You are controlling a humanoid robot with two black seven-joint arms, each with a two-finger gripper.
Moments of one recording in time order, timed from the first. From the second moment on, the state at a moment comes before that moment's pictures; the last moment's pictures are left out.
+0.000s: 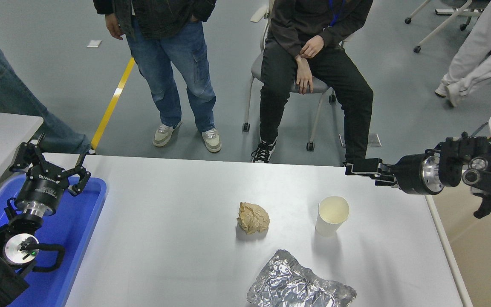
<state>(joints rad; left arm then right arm) -0.55 0.46 -0.62 -0.39 -0.23 -0.70 -0.58 1.25 -0.73 -0.21 1.26 -0.84 0.26 -0.04</state>
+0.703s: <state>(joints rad) -0.55 0.46 -0.62 -0.39 -0.23 -0.70 -0.58 1.23 -0.60 -0.24 1.21 -0.78 0.27 -0.23</state>
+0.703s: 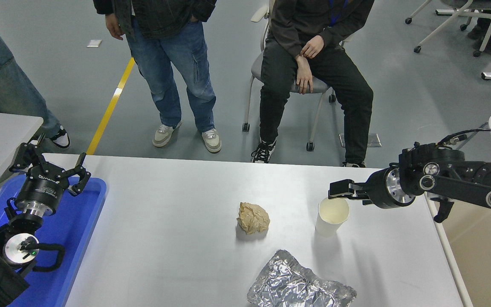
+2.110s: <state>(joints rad) -0.55 0.46 -0.62 -0.39 -0.23 -0.70 -0.58 1.16 -0.46 -0.27 1.07 -0.83 0.28 -0.23</state>
